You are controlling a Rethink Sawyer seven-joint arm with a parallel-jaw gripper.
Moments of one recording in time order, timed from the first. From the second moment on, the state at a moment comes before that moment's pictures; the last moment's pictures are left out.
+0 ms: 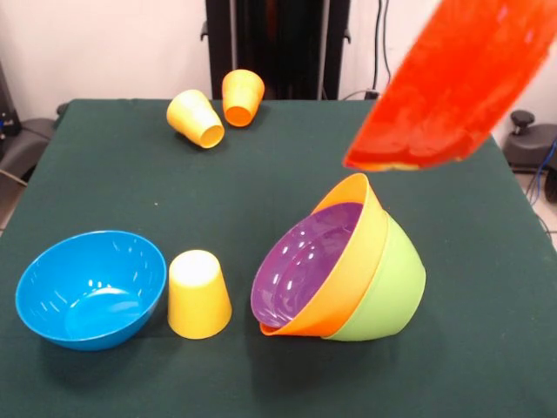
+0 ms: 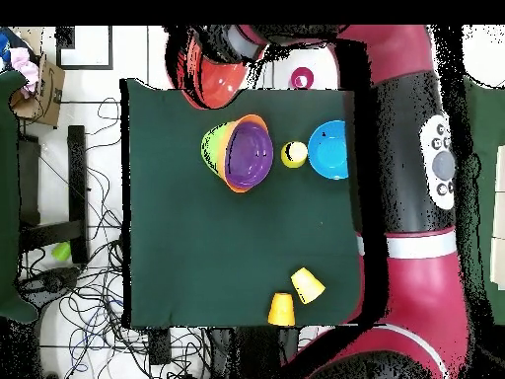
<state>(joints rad) -0.65 -0.55 1.09 0.91 -0.27 1.31 2.26</state>
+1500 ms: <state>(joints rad) -0.70 -0.52 1.06 0.91 -0.38 1.33 1.94</state>
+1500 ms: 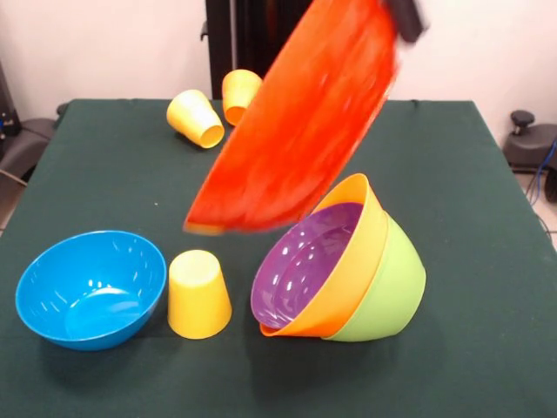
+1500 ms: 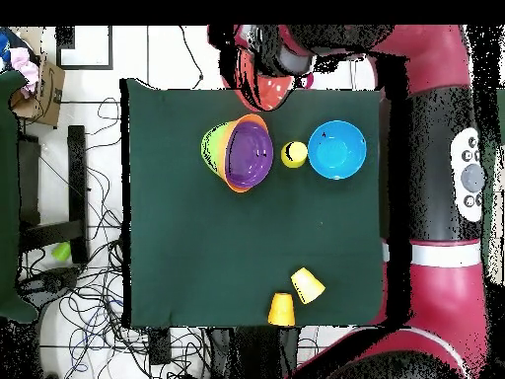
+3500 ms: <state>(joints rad) -0.77 -0.55 0.98 1.16 -0.41 1.04 1.77</state>
